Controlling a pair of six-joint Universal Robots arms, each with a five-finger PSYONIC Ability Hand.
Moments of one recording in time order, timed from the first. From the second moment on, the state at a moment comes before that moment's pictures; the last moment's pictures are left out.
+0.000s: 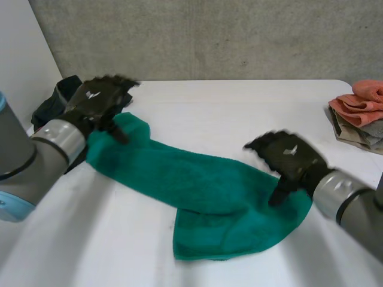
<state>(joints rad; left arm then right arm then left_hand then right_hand) 4.44 -1.85 -1.56 3.35 -1.30 3.29 1.90 -1.42 1.79 0.01 1.26 2.73 0.19 0.21 0.22 0.21 0.05 0.22 0.21 0.21 0.21 0.04</state>
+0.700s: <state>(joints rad) 4.64 -2.37 -1.21 3.35 -1.27 3.64 2.13 -1.27 2.05 -0.54 1.37 2.70 1.17 1.19 1.19 1.20 0.97 1.14 1.18 1.18 1.19 0.99</state>
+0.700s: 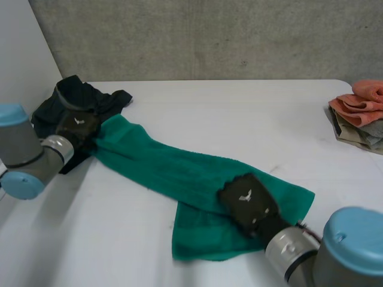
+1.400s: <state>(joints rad) 4.51 -1.67 -1.52 3.26 -1.28 3.42 2.21 -1.43 2.04 -0.19 1.19 2.83 1.17 1.20 1.19 1.20 0.97 0.44 0.44 0.45 0.44 0.24</state>
